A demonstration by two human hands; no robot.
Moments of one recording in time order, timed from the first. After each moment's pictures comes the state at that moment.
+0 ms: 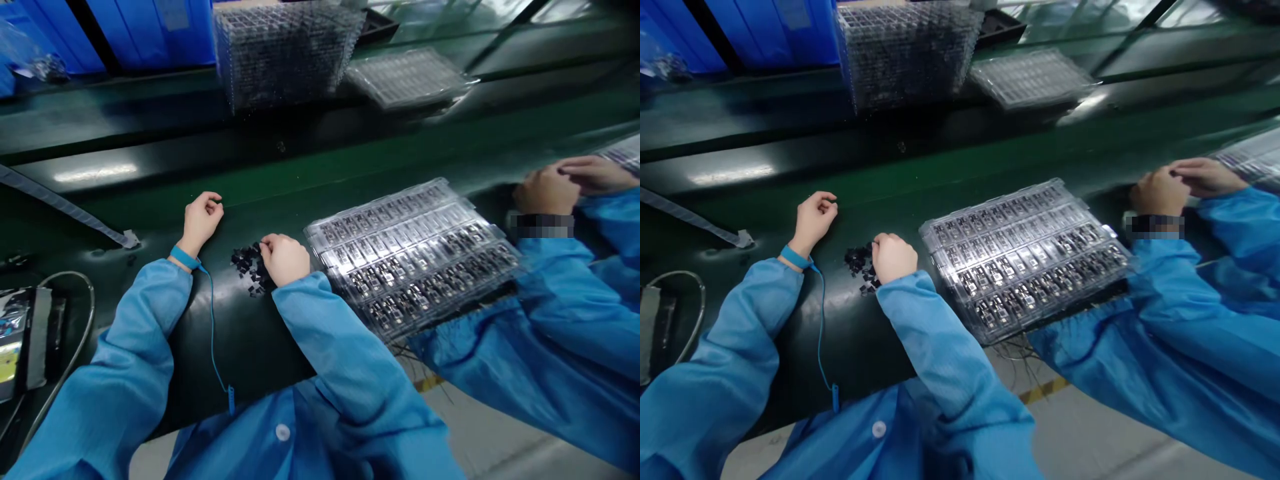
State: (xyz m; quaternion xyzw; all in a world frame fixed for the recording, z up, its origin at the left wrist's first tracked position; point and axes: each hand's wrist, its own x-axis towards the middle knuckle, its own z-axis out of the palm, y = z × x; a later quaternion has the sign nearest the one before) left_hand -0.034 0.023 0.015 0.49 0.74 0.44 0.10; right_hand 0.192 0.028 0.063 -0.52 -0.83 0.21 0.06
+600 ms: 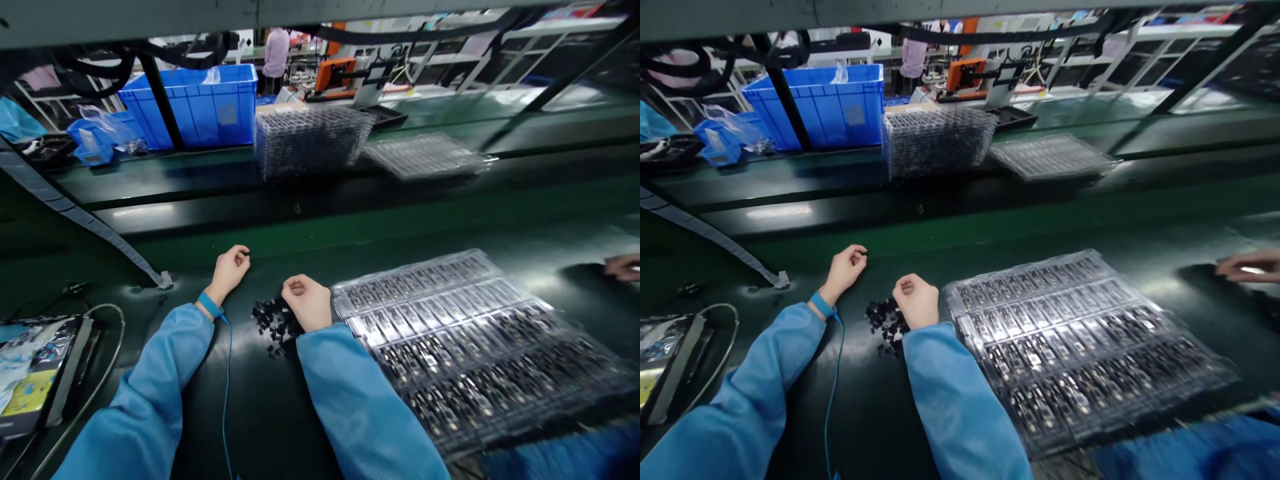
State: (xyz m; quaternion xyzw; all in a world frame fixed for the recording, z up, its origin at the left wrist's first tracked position) left_hand -0.031 0.023 0.012 0.49 0.74 0.44 0.13; right_hand 0.185 0.064 0.038 -0.47 -0.73 0.39 0.31
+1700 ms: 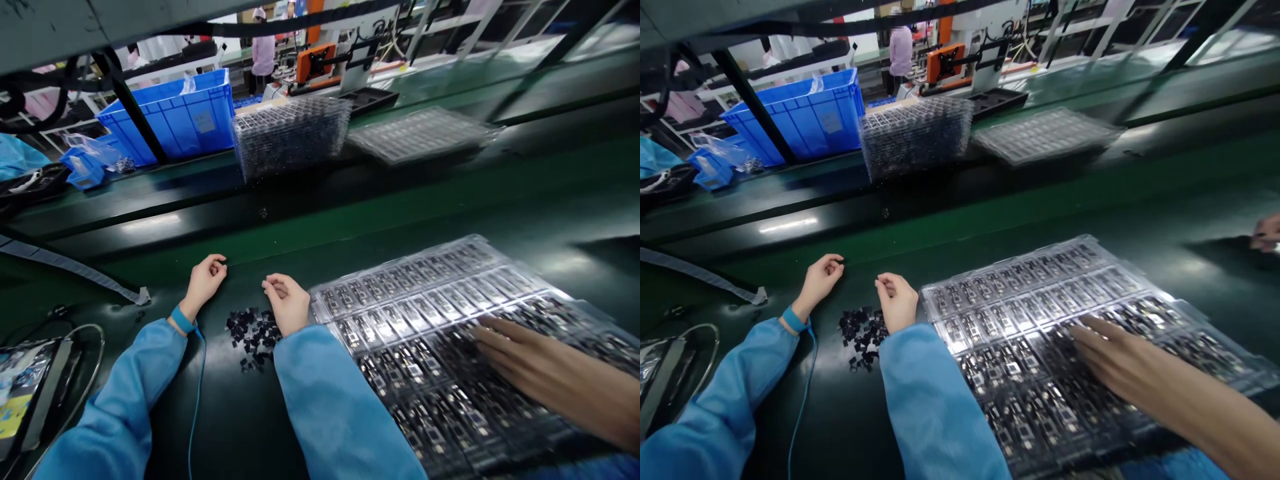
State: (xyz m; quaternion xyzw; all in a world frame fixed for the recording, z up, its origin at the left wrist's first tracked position) left_hand -0.025 0.021 0.021 0.49 0.78 0.38 0.11; right_hand 0.189 0.081 -0.001 -0.36 -0.60 0.52 0.49
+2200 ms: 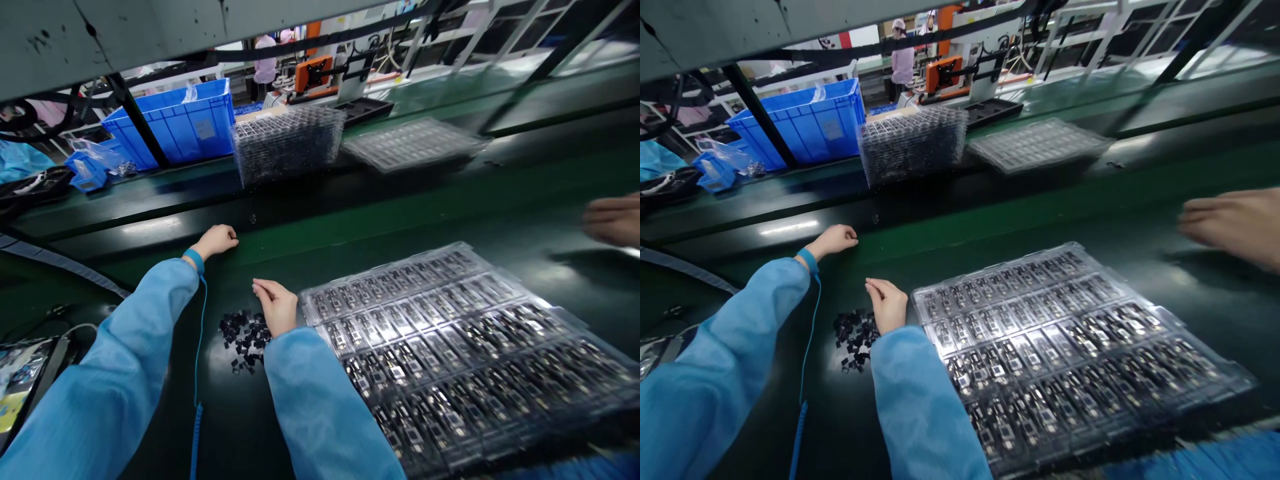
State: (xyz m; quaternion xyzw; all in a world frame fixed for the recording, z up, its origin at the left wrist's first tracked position) left_hand -0.058 0.140 0.073 0.58 0.80 0.08 0.15; right_hand 0.189 0.083 -0.004 -0.31 -0.65 0.49 0.49
